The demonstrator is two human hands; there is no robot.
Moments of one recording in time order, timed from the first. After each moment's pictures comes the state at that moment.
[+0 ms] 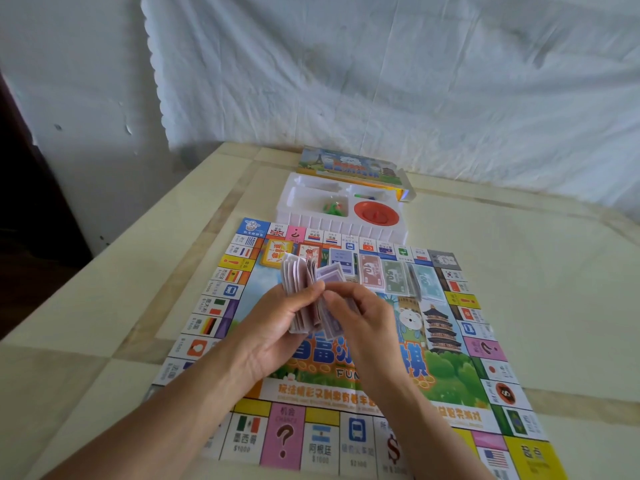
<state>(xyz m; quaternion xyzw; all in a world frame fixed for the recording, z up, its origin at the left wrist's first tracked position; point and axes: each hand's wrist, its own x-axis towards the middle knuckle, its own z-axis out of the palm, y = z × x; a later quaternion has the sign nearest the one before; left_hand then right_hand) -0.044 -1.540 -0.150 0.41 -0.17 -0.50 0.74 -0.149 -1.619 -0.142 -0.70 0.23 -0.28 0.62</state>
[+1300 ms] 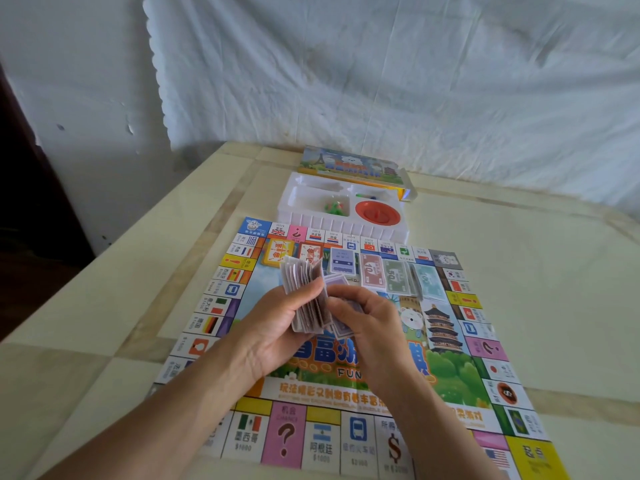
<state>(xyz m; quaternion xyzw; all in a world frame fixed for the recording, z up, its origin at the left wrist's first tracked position) -0.047 -1.537 -0.143 0.43 -0.15 -0.51 0.73 -0.149 -1.631 -0.146 -0.63 0.28 -0.24 0.68</state>
